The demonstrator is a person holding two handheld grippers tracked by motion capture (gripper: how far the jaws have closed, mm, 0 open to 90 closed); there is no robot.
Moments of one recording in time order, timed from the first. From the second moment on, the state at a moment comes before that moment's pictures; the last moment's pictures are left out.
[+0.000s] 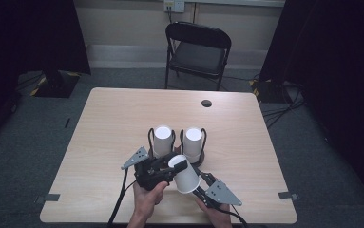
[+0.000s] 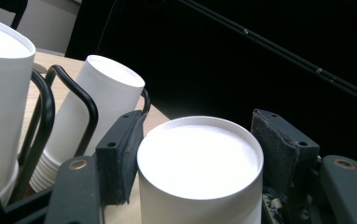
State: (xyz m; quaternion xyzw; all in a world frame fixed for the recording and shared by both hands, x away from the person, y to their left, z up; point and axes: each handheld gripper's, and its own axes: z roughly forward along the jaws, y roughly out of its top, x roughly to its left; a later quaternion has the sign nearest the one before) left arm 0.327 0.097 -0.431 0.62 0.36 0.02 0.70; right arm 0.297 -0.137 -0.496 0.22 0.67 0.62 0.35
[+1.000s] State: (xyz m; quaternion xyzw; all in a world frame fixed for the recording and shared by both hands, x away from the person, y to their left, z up) left arm 0.327 0.100 -0.435 0.65 0.35 0.10 0.67; right arm 0.292 -0.144 -0.488 0.23 0.69 0.61 0.32
